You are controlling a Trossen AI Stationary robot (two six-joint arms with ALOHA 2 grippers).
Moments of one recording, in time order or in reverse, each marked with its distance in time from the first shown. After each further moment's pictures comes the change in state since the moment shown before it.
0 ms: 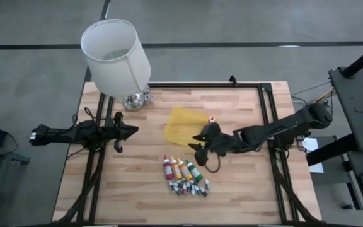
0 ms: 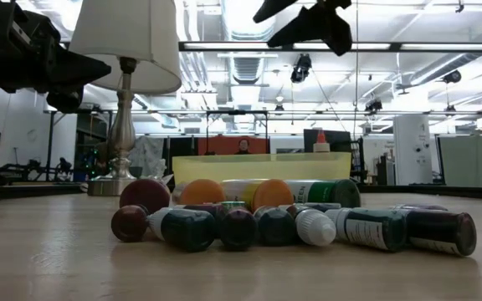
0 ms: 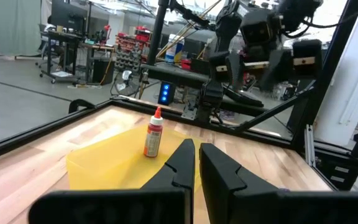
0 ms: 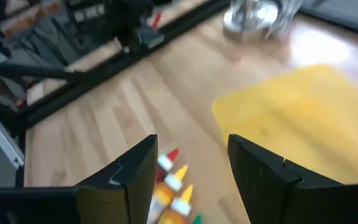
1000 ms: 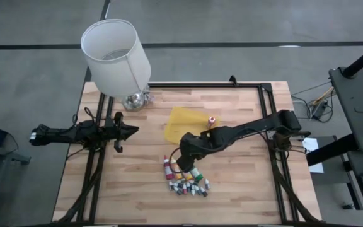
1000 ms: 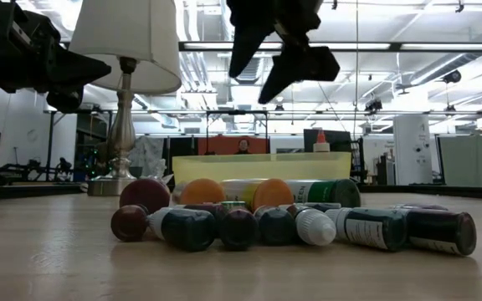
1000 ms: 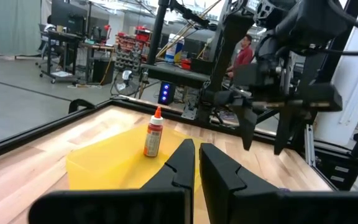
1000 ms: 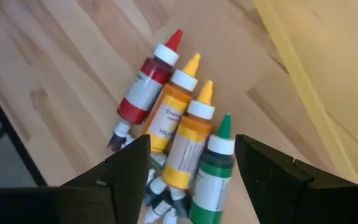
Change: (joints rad) left arm 0.000 0.000 0.000 0.000 0.000 0.000; right arm -0.079 0.392 0.446 -0.520 -0.435 0.248
